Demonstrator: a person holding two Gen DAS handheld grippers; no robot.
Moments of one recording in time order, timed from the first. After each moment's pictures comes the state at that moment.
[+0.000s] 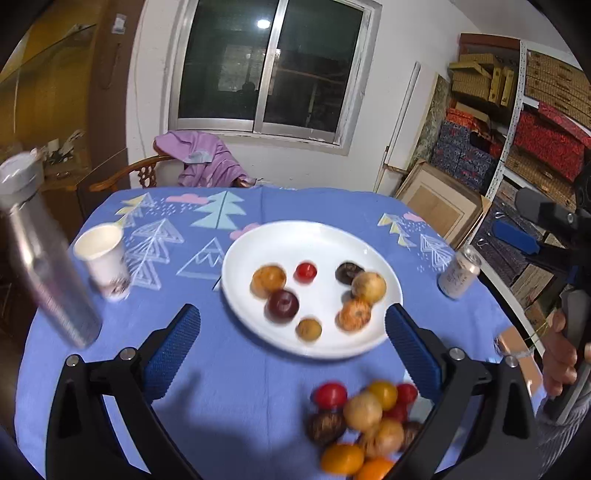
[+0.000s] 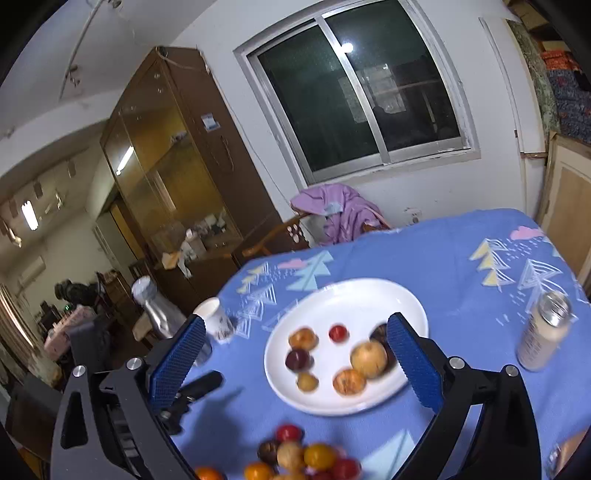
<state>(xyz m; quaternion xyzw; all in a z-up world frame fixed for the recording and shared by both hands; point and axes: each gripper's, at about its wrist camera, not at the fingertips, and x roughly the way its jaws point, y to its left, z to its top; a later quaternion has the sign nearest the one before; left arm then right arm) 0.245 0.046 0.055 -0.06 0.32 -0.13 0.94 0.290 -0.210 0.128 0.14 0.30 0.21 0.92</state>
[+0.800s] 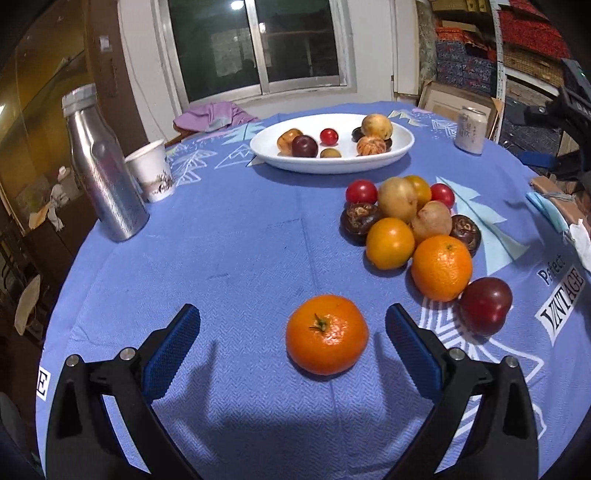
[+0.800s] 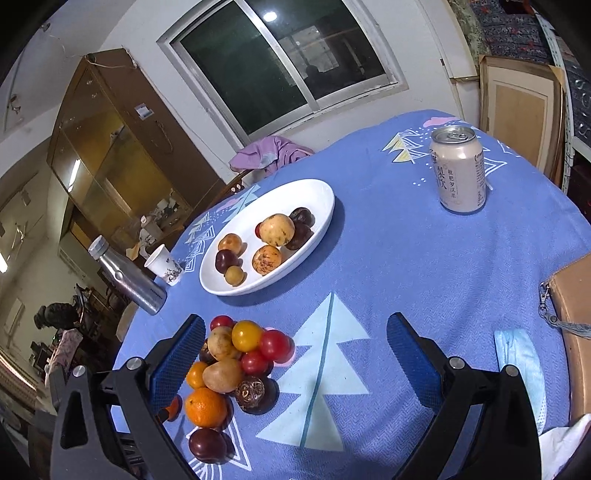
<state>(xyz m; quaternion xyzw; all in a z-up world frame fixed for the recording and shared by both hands) 0.120 0.044 -0.046 0.09 0.37 -0.07 0.92 0.215 -0.268 0.022 0.21 0.39 0.13 0.89</state>
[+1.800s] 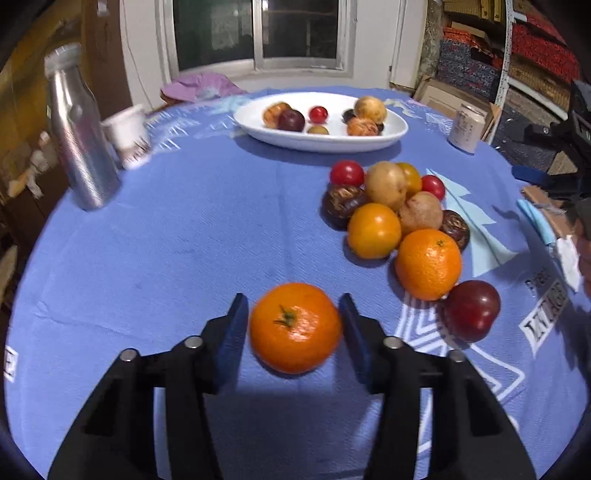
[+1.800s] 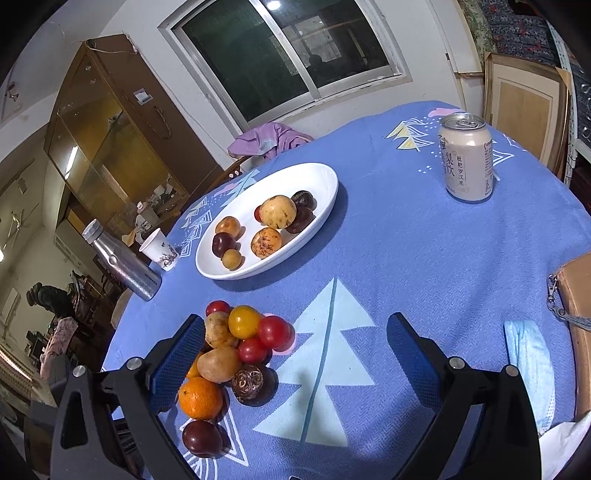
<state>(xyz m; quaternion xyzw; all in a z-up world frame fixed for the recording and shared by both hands) 0.133 0.039 -0.056 0.03 0.42 -0.11 0.90 0.218 -0.256 0.013 0.20 0.41 0.13 0.88</state>
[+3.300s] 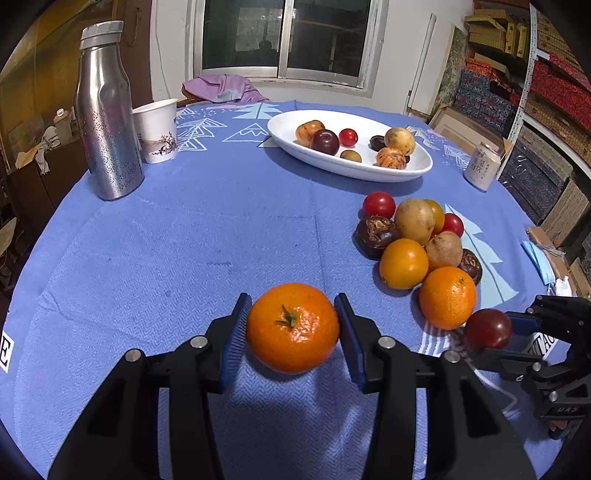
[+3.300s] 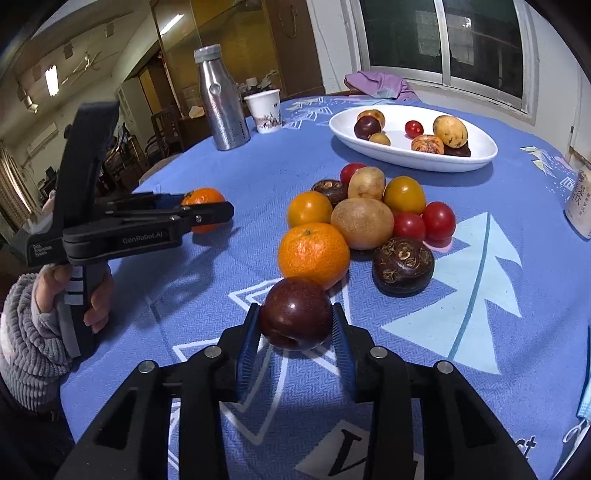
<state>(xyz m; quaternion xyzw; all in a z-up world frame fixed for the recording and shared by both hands) 0.141 0.069 -0.048 -0.02 0.40 -0.08 0.91 0.138 -0.130 -0.017 -0.03 0.44 0.30 0.85</state>
